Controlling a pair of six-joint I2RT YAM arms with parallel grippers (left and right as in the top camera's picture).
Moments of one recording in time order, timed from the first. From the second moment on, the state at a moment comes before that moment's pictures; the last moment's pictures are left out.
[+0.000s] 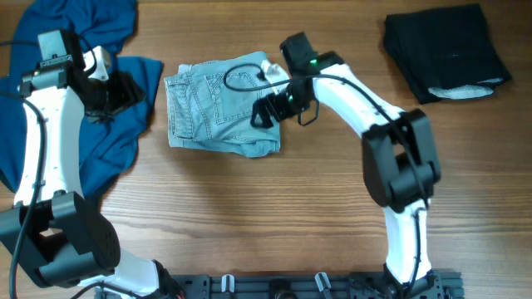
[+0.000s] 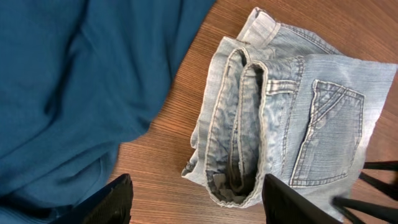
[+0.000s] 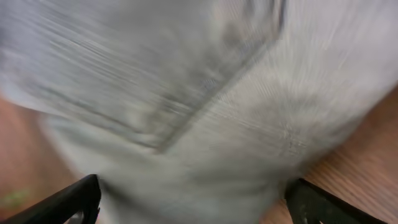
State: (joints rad) left arm 0.25 1.73 1.48 -0.98 0.26 -0.19; right arm 0.43 2.24 1.71 -0.83 -0.47 -0.12
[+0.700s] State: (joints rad) left arm 0.22 1.73 1.48 -0.98 0.26 -0.20; right arm 0.44 2.26 1.72 -0.83 0.16 0.19
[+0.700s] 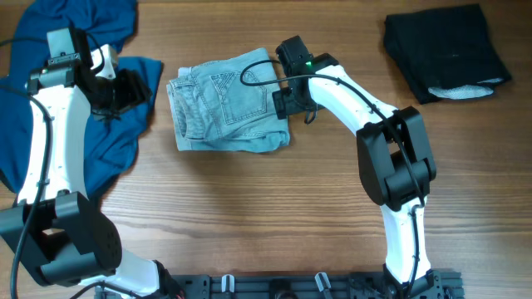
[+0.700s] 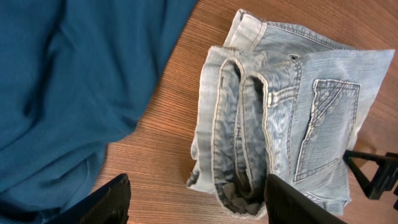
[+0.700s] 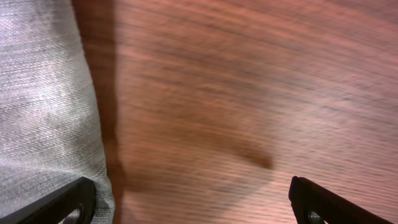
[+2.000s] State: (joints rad) left arm 0.46 1.73 1.48 -0.82 0.15 -0.40; right arm 0.64 2.31 2.20 -1.15 0.00 0.07
